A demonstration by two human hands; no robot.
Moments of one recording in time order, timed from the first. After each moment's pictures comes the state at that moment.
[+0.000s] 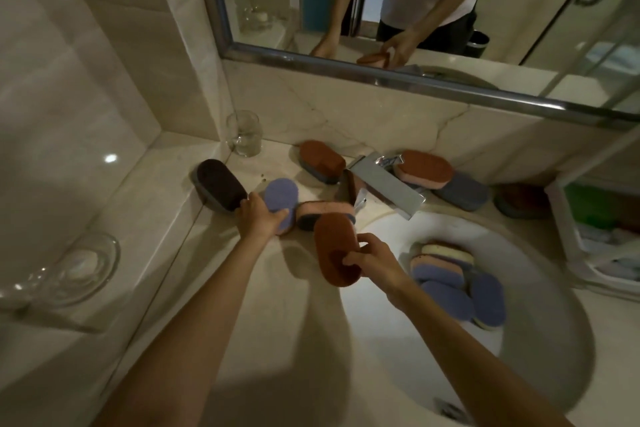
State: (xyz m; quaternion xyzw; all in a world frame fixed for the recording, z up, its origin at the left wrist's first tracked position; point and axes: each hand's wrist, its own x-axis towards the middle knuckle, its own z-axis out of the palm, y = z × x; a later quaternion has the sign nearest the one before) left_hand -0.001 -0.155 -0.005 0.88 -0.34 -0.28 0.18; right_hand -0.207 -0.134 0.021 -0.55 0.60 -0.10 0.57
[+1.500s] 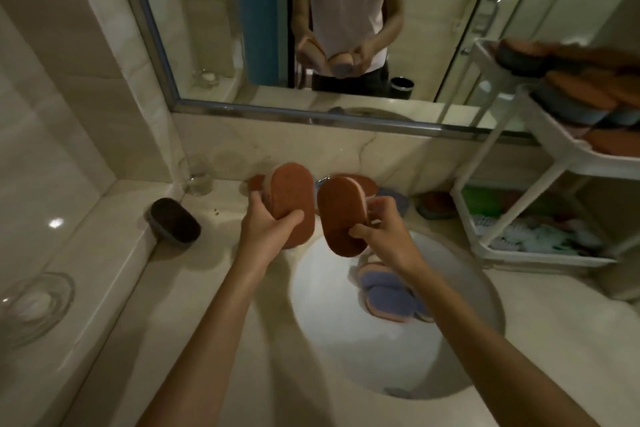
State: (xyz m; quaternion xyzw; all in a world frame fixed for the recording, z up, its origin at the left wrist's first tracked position) left_hand -0.117 -0.089 0.141 0.71 -0.38 -0.38 0.45; right_hand -0.287 -0.113 0.131 -0.60 0.59 -0.34 0.43
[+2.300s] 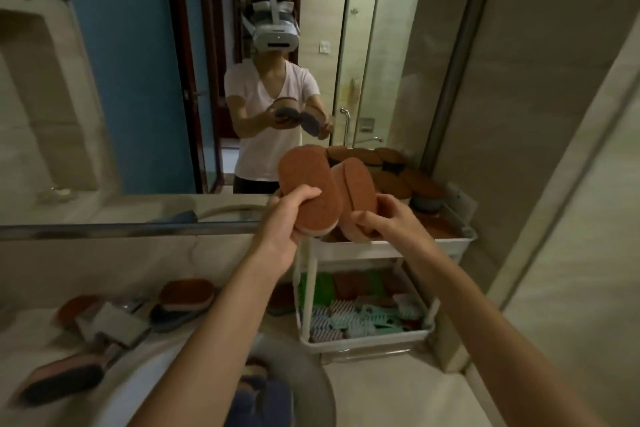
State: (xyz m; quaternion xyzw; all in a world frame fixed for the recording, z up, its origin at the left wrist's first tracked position) left_hand -0.463 -0.167 0.292 0.40 -0.34 -0.63 0.58; right_hand -0.625 -0.166 0.287 -0.58 0.56 -0.44 0.39
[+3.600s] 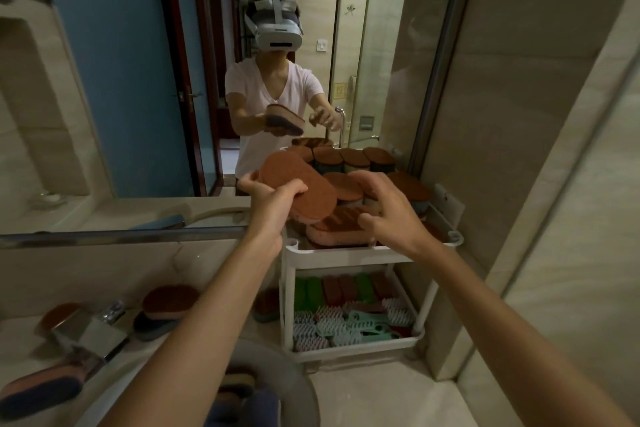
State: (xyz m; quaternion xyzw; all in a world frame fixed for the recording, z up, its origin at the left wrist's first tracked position) left_hand -0.493 -0.205 0.295 0.48 -0.38 -0.49 0.62; right_hand -0.669 -0.197 0.292 -0.77 0.52 -0.35 0.11
